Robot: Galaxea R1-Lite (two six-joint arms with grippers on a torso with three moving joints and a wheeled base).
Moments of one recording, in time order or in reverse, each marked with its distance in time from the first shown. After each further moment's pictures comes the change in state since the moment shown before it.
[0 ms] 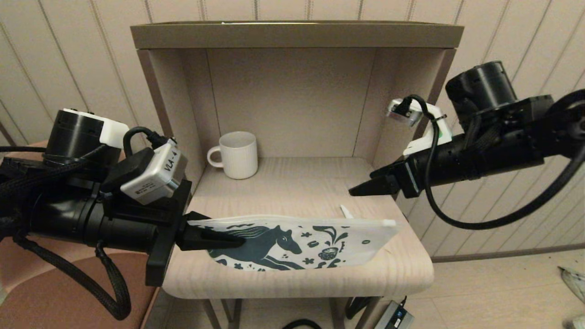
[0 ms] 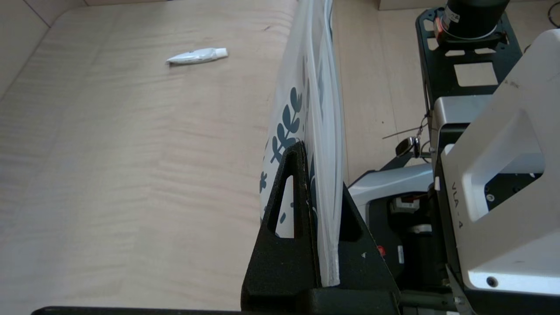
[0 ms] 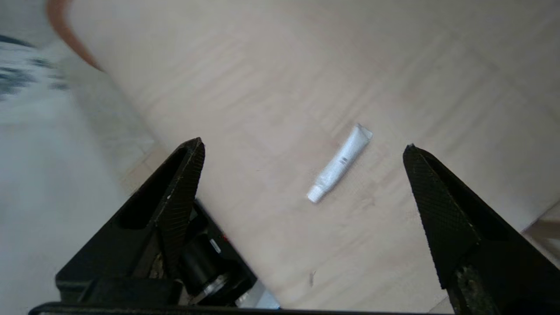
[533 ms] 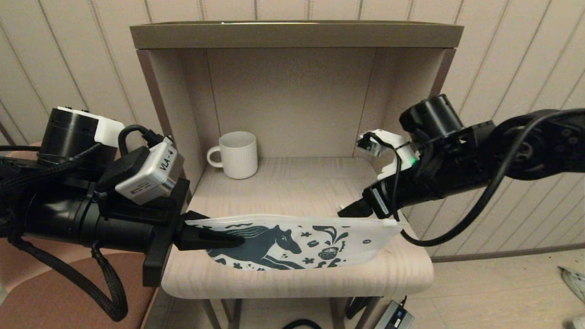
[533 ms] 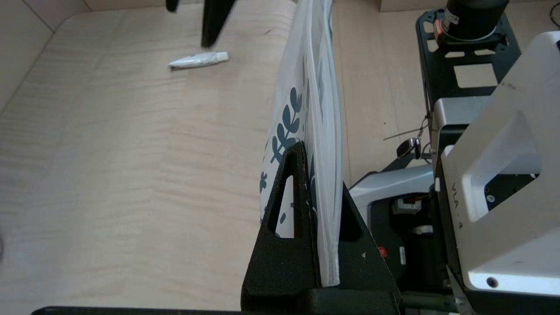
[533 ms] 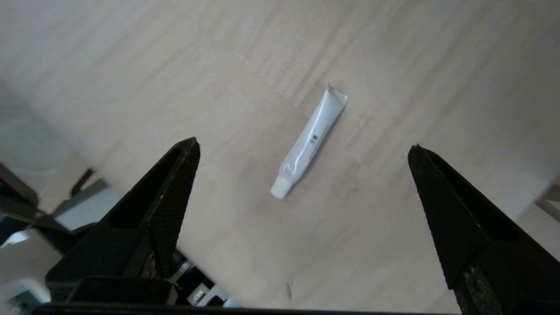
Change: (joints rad) left arm 0.000 -0.012 0.002 0.000 0.000 0.000; right arm 0.097 0.093 0.032 -0.009 -0.259 0.029
